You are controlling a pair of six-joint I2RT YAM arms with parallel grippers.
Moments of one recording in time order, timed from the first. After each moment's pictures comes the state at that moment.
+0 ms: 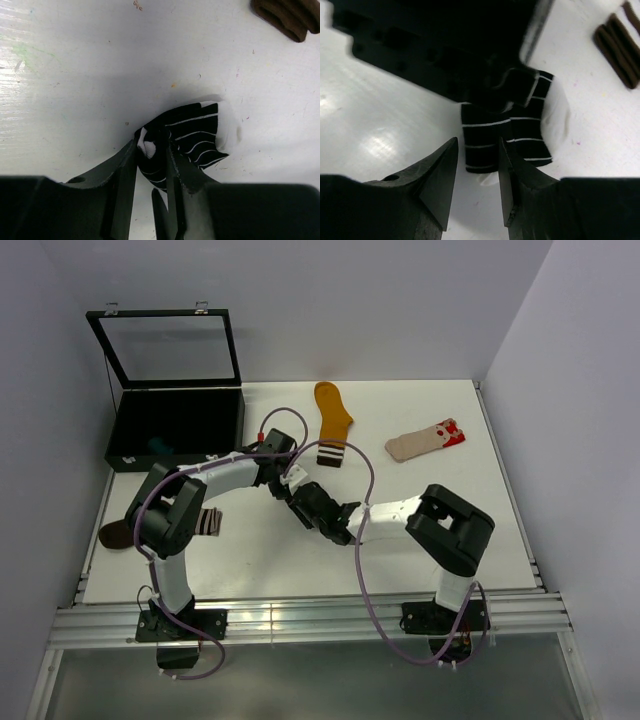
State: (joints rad) left arm -0.58 1.89 1.20 -0.36 0.05 -0.88; right arm 0.98 1.76 0.86 0.19 0.36 0.07
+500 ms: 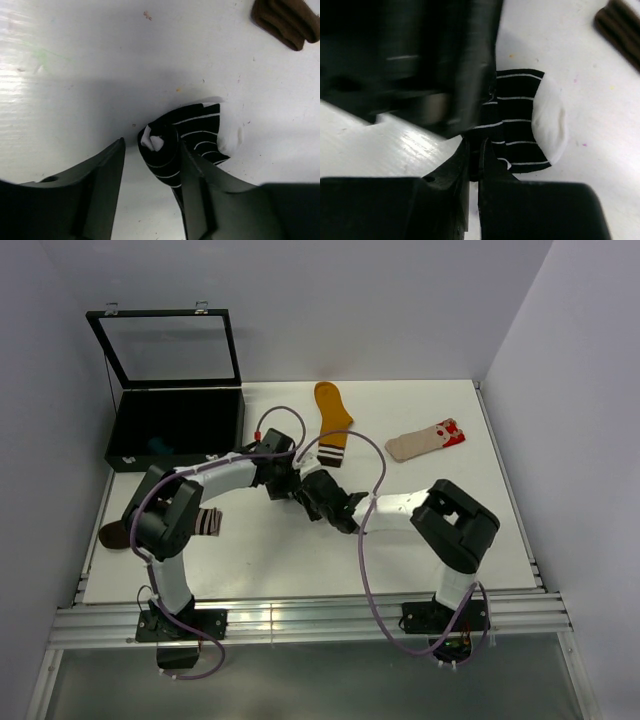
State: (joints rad) left arm -0.58 1.87 1.19 -0.35 0.03 -0.88; right arm 0.91 1.78 0.88 0.18 0.30 0.20
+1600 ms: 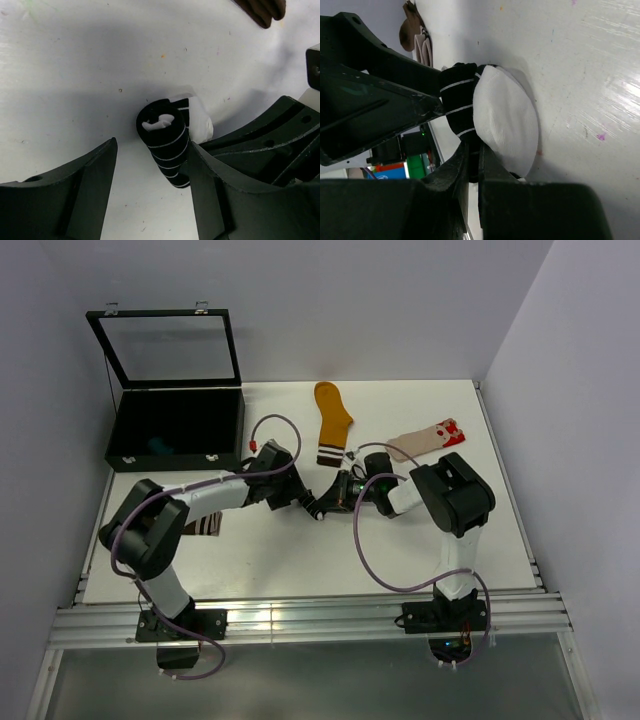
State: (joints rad) left arm -0.63 1.70 0.98 -0.18 -0.02 -0.99; right arm 0.42 1.97 0.72 0.66 -0.81 0.89
